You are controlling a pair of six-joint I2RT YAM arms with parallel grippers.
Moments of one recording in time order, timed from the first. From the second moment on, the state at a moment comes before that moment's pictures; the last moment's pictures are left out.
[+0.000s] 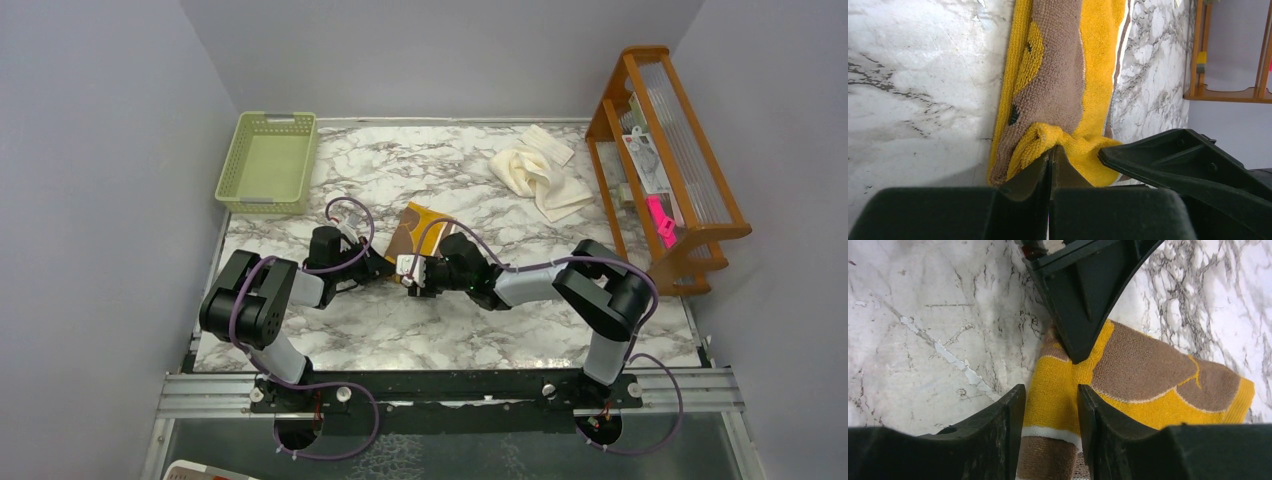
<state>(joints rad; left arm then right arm) -0.23 1.63 0.38 0.65 0.57 -0.76 0.92 1.81 0.78 0.56 -0.35 -0.63</state>
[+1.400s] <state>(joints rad) -0.14 1.13 0.55 0.07 0.59 -0.64 0.68 1.85 0.95 0.43 -0.71 0.37</state>
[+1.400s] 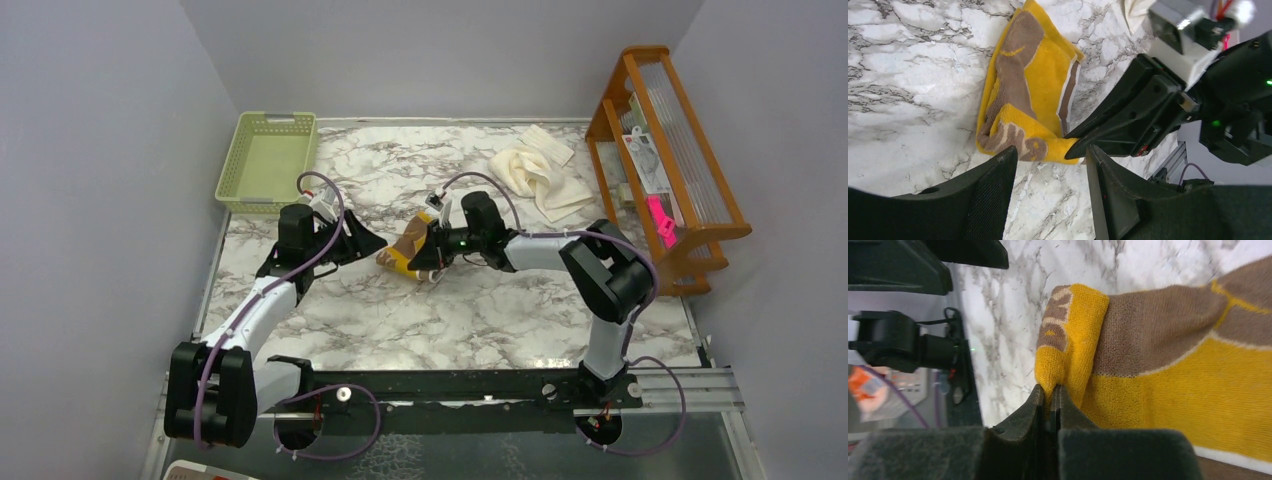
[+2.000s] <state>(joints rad) -0.17 1.17 0.50 0.19 0.62 -0.72 0.55 2.17 0.76 1.07 -0.95 1.28</state>
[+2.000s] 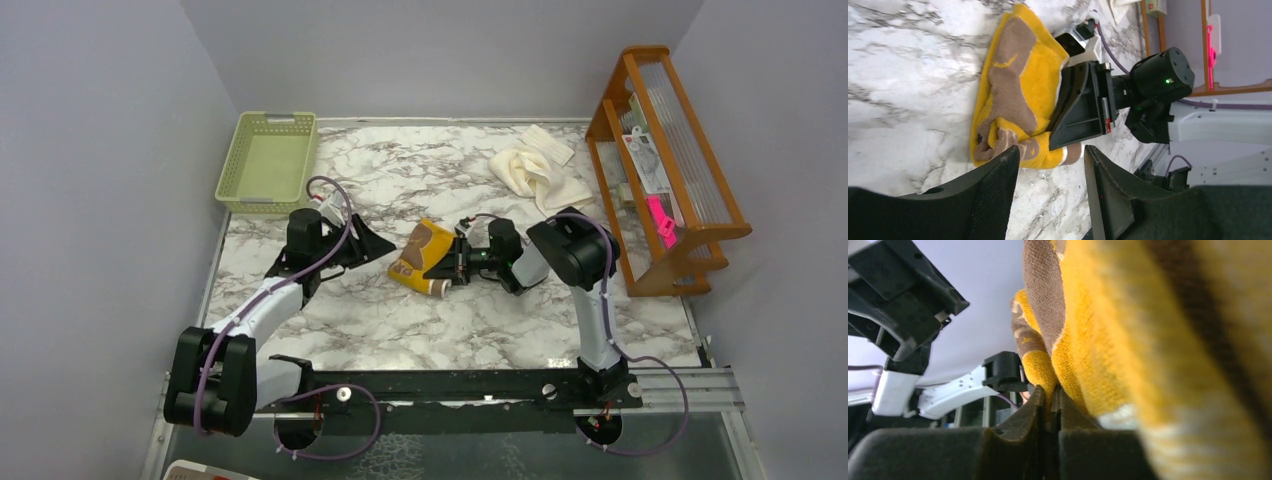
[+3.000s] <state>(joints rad) -0.36 1.72 0.56 0.64 0.49 -0.79 0.60 1.79 0.87 0.41 -0.49 0.73</state>
